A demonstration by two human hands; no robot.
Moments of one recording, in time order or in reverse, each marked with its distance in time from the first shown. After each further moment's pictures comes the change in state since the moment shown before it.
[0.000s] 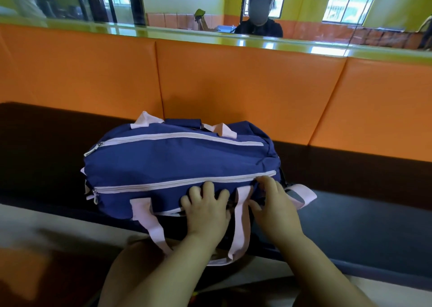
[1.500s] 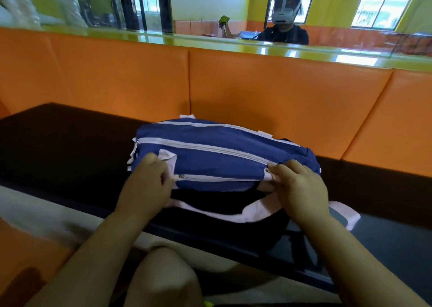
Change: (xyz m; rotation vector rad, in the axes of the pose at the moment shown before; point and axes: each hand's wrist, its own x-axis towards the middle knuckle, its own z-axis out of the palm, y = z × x) left_hand 0.043 -0.166 -0.085 -0.396 0.013 -0.168; right_hand 0.063 -0.037 -0.001 -0.291 0.297 -0.476
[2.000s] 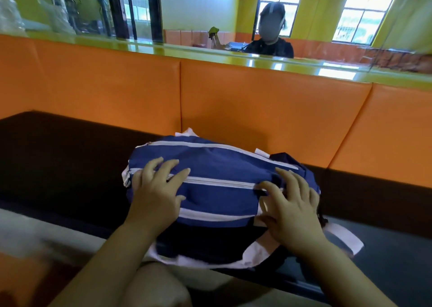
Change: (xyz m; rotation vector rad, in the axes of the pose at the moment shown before) left_hand 0.007 0.001 0.033 0.295 0.026 0.305; right_hand -0.026 -0.006 -0.010 -0.129 -0.185 0.021
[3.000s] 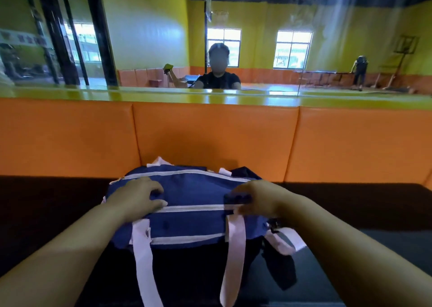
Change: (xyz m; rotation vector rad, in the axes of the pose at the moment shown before) left_hand 0.114 -0.003 -0.007 -0.161 -0.496 0.053; right_hand 0.077 0.049 -0.066 0.158 -0.596 0.037
